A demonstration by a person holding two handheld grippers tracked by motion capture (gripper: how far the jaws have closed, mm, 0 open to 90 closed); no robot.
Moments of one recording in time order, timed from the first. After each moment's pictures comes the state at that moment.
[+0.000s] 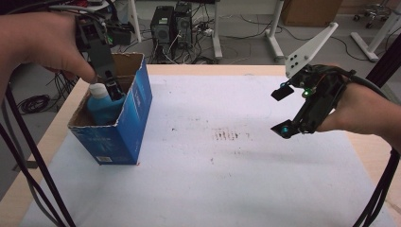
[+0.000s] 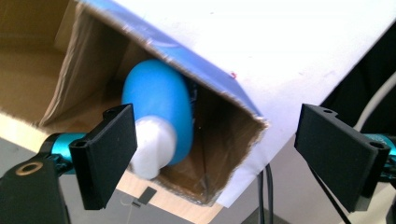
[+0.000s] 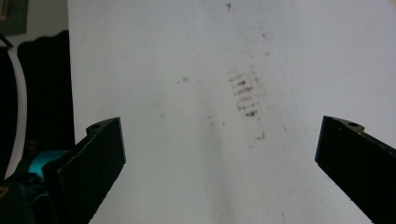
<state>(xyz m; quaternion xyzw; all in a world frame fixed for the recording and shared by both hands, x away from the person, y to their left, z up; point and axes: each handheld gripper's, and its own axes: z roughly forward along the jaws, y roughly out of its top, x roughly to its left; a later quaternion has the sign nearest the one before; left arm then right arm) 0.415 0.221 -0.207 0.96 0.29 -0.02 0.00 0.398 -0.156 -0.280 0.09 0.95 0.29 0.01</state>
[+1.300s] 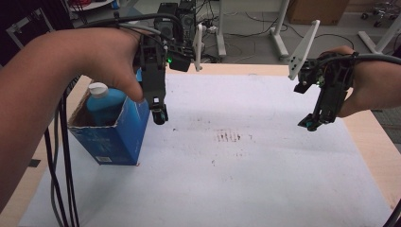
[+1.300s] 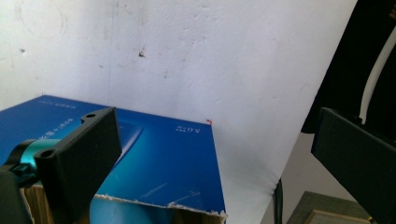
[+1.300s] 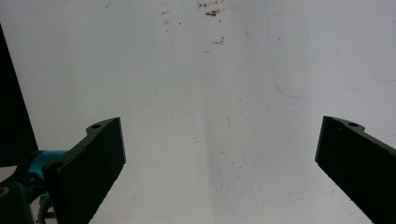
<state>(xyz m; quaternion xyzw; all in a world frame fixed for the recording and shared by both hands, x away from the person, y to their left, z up) 0.403 0.133 -0.230 0.99 0.12 -0.03 0.00 0.436 -0.164 -0.275 0.06 0.99 0.09 0.02</state>
